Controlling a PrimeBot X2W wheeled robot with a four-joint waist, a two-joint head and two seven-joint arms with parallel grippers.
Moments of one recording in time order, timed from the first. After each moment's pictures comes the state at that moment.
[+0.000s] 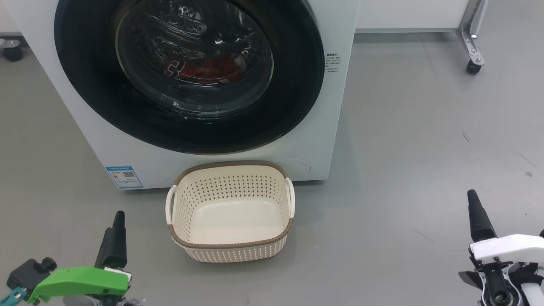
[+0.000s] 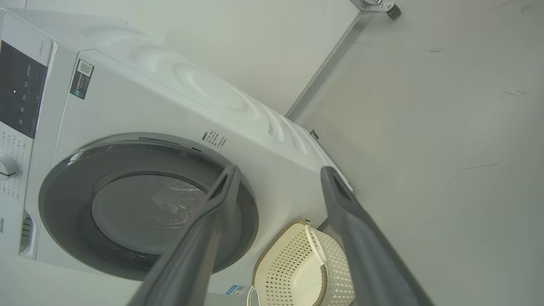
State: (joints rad) left arm -0.03 0.08 -0.07 0.25 -1.31 -0.12 -0.07; right arm -0.02 -0.13 -0.01 0.26 1.25 0.12 -0.04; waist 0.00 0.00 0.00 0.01
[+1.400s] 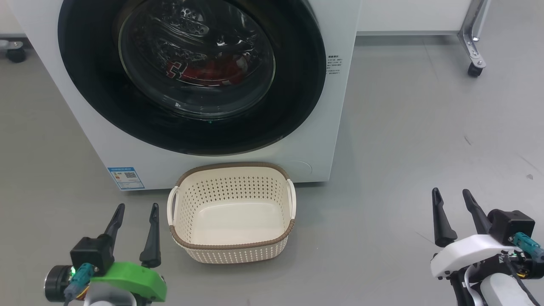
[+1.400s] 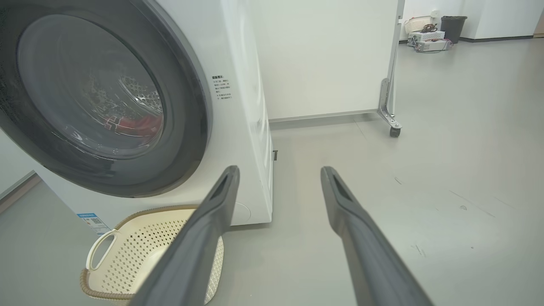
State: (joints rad) left arm -0.07 0.17 -0.28 0.23 -0.49 0.04 -0.22; right arm -0.05 -0.25 0.26 0.27 0.57 -0.02 -0.21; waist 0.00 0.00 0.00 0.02
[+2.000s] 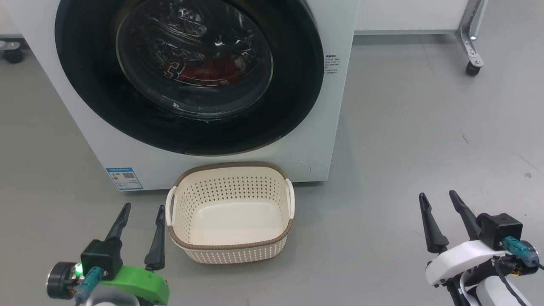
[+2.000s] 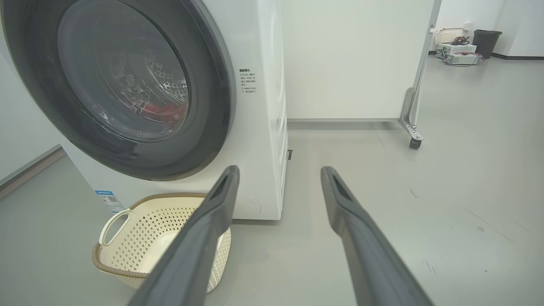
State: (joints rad) left arm -0.07 0.17 -0.29 0.24 -0.38 0.06 -0.25; right arm -0.05 -0.26 0.29 0.29 0.50 -0.04 -0.23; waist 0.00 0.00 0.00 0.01
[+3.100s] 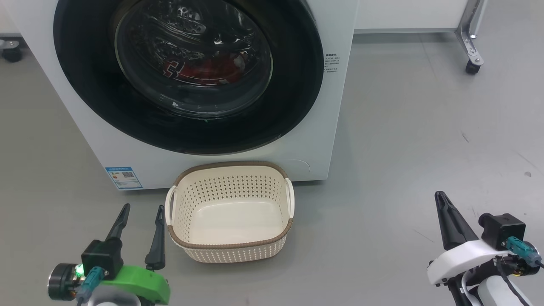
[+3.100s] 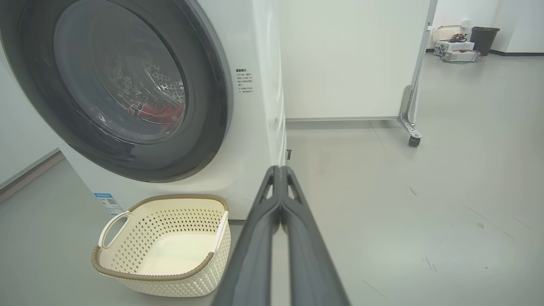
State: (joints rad) left arm -0.07 0.14 -0.26 0.26 -0.37 0.06 -0.25; right arm -0.05 -0.25 0.27 0.30 0.50 -0.03 -0.24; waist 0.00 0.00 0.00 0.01
